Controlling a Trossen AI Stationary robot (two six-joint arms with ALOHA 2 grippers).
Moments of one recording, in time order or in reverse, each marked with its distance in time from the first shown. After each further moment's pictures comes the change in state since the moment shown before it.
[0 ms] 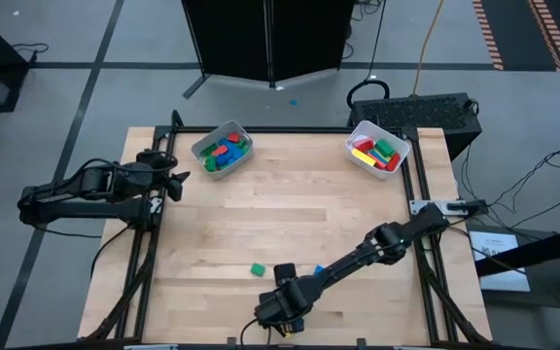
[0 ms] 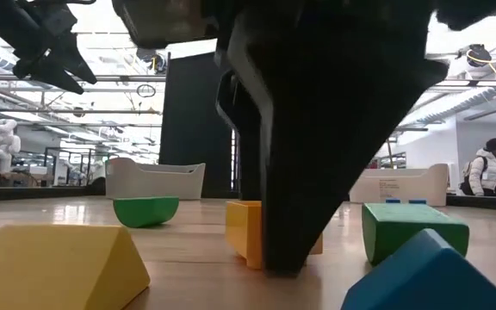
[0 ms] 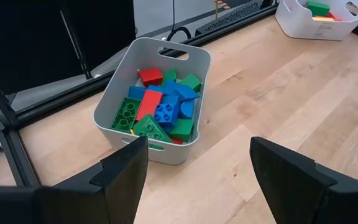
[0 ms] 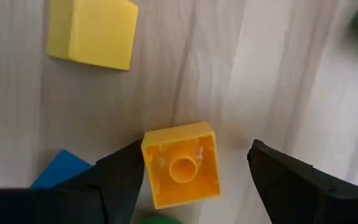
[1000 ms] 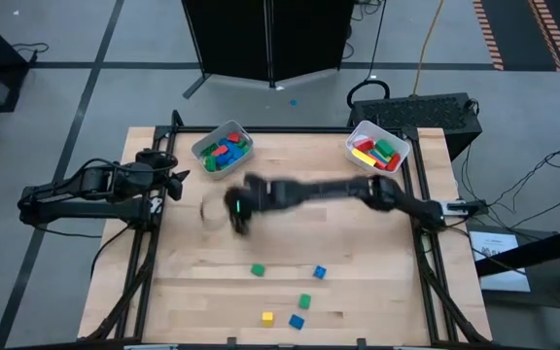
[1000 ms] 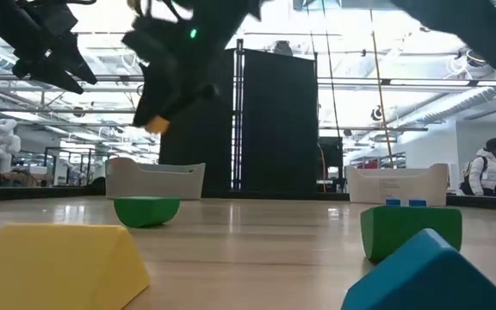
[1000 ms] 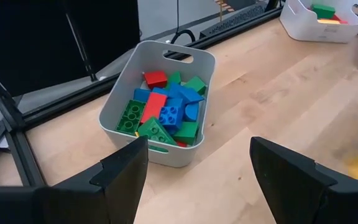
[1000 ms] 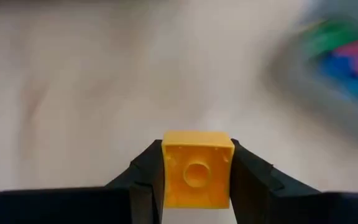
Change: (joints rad) left arm 0.000 0.000 -0.001 0.000 -0.022 0.001; right arm -0.473 -0.135 -0.001 0.402 0.096 -0.175
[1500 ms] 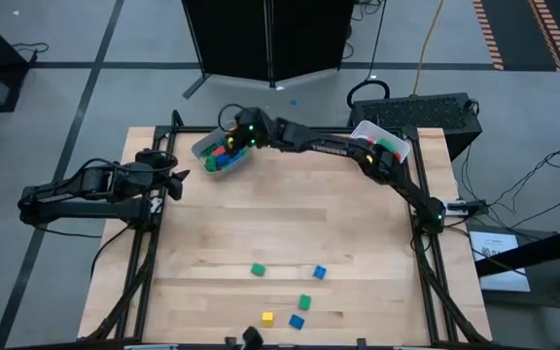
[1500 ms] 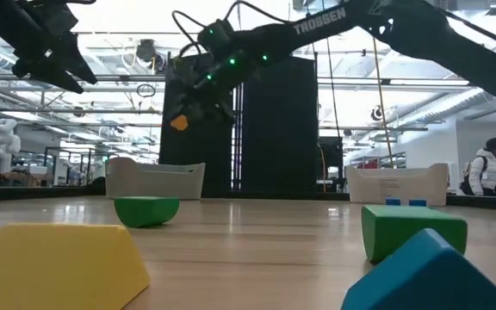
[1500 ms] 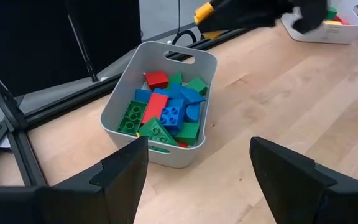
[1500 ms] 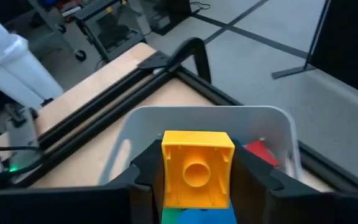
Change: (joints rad) left arm 0.000 0.000 0.000 0.001 -0.007 -0.001; right arm -0.366 0.025 0.000 0.425 -0.066 0.254
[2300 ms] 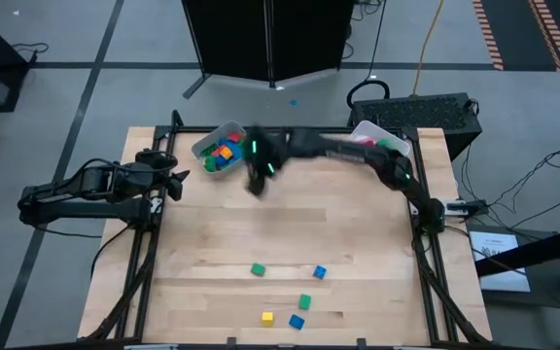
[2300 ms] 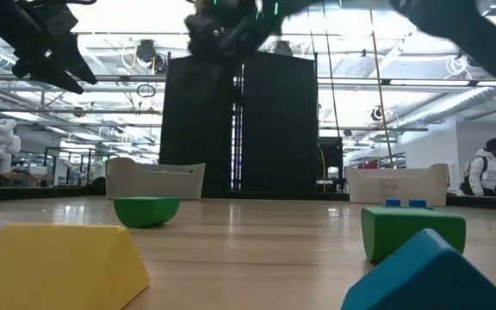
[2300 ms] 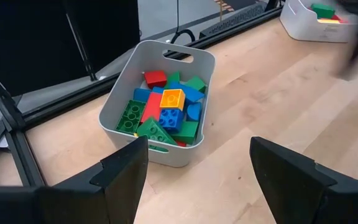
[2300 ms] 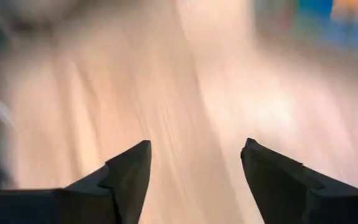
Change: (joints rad) left arm 0.000 0.000 0.000 -0.001 0.006 0.000; right arm 0.107 -0.154 0.003 -0.601 -0.427 -0.144
